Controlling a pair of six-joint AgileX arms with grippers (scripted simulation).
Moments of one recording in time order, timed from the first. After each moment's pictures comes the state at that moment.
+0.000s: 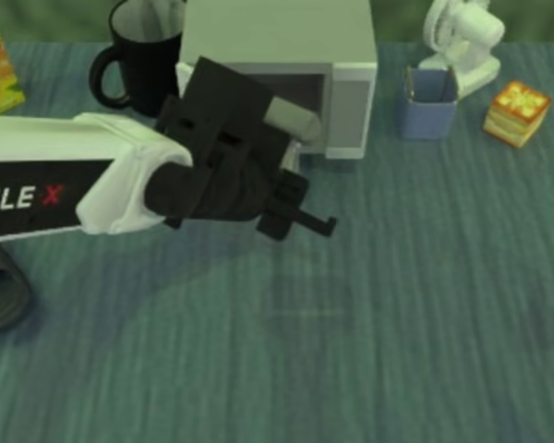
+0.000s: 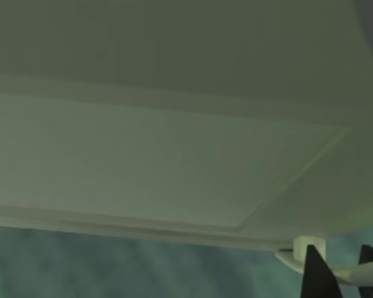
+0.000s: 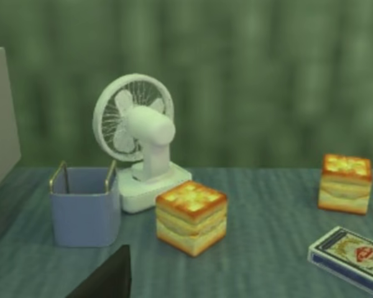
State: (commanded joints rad) left arm -0.62 1.79 1.08 -0.13 0.02 -0.02; right arm 0.00 0.00 0.00 0.00 0.00 0.00
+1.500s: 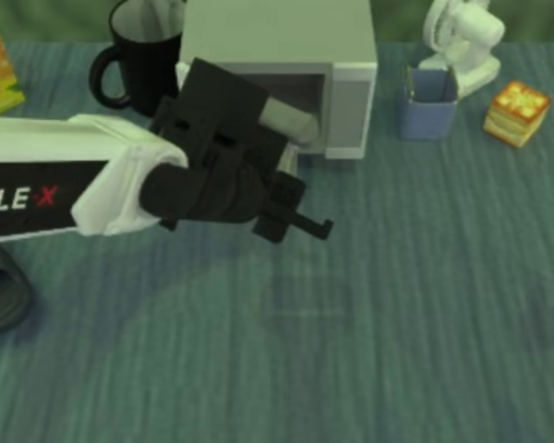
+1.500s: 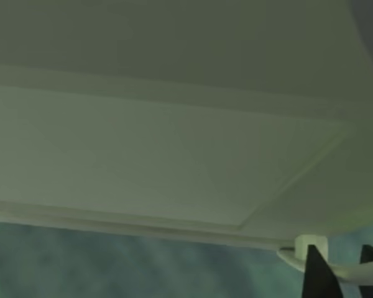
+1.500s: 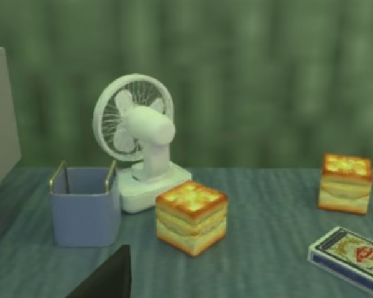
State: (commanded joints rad) left arm -0.61 1.79 1.07 -0.14 0.03 -0.01; right arm 0.00 0.00 0.00 0.00 0.00 0.00
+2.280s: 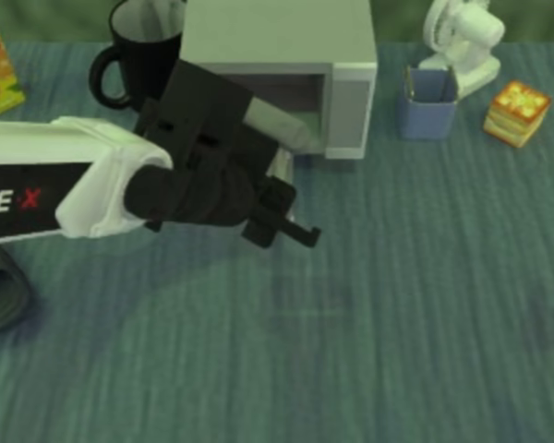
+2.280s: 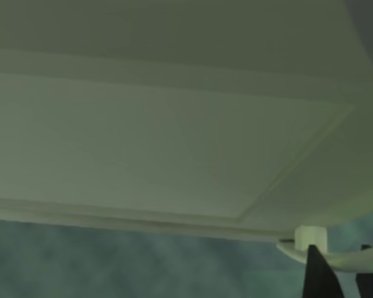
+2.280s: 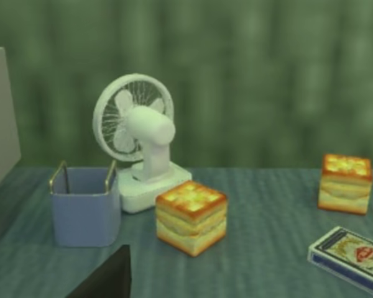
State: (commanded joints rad) left arm -0.59 1.76 1.03 -0.13 0.08 0.06; right arm 0.00 0.00 0.00 0.00 0.00 0.00
